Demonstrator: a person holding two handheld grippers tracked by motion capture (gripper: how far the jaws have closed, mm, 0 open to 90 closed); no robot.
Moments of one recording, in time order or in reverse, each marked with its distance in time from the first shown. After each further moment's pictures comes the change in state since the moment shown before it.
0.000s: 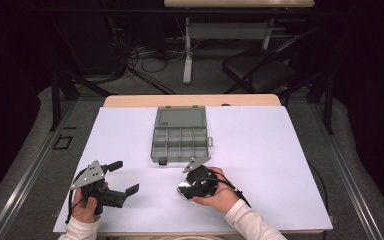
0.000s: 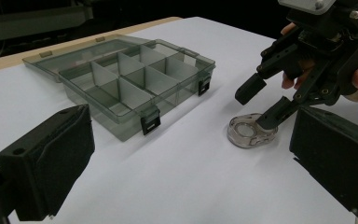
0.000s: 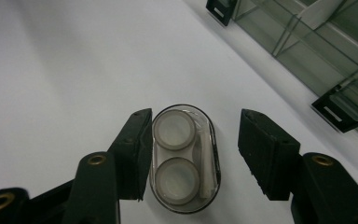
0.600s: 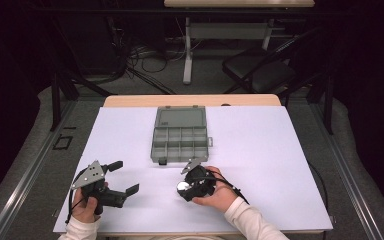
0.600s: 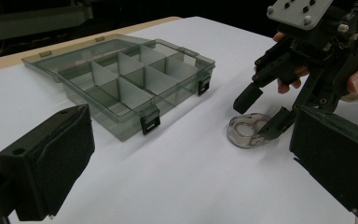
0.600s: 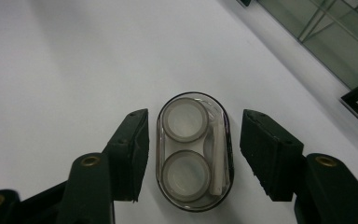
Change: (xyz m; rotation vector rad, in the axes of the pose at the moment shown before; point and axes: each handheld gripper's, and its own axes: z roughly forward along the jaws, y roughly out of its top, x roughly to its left) left arm 0.000 0.000 0.000 0.000 -0.001 0.000; right arm -0.003 0.000 0.009 0.062 0.056 -0.022
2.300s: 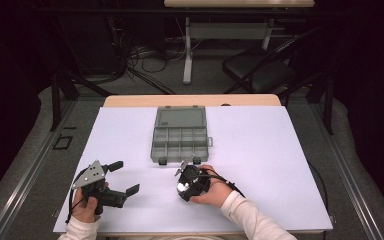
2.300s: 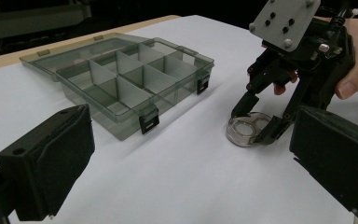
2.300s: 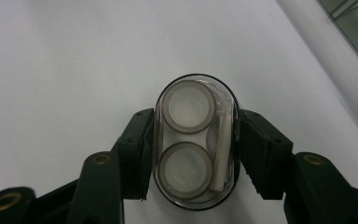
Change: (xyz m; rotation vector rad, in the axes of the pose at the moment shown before) left arm 0.000 0.000 0.001 0.005 -0.004 -0.001; right arm 0.002 0.013 0.013 0.181 -0.002 -0.067
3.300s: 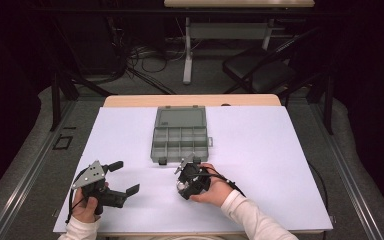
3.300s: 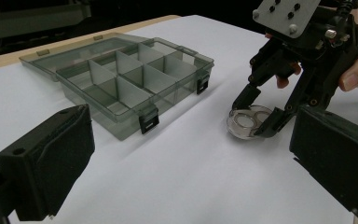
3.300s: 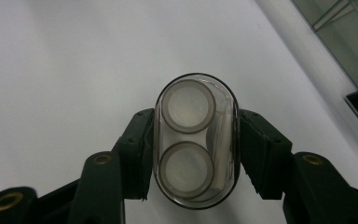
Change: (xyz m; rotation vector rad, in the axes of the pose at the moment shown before) left arm 0.000 0.000 0.000 0.000 0.000 -0.001; right arm 0.001 0.004 -0.009 -0.009 -0.018 0.012
